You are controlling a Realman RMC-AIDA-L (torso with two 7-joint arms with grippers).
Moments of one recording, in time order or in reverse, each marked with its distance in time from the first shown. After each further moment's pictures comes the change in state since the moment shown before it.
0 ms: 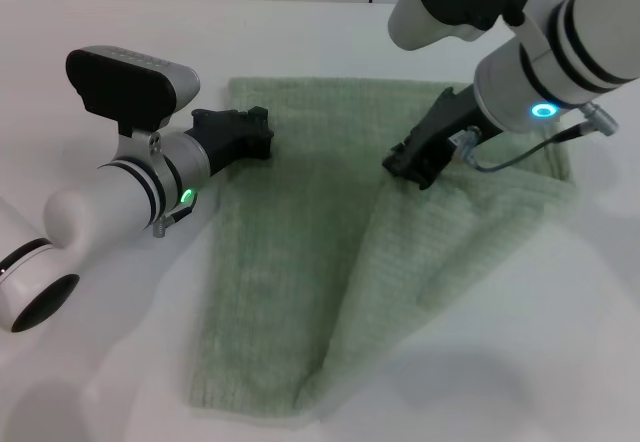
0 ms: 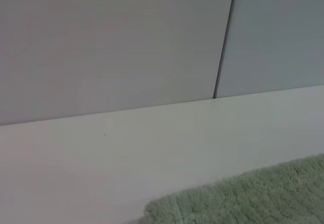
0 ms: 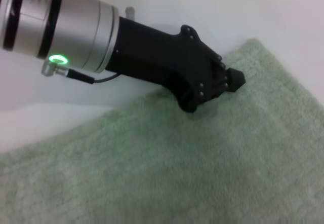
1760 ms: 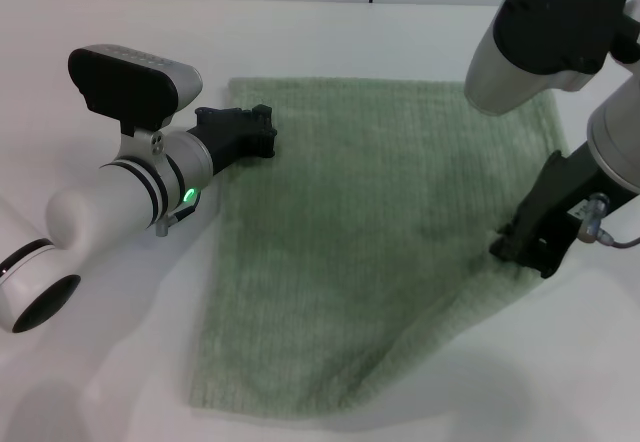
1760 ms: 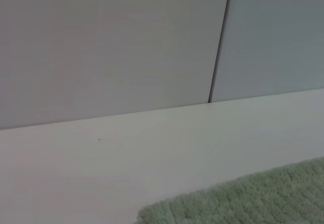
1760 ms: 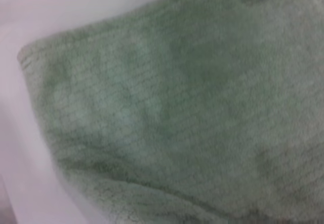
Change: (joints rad) left arm 0.003 0.000 0.002 -0.009 0.002 0.007 0.000; right arm -0.086 0.001 0.000 -0.481 -0.103 -0.608 0.174
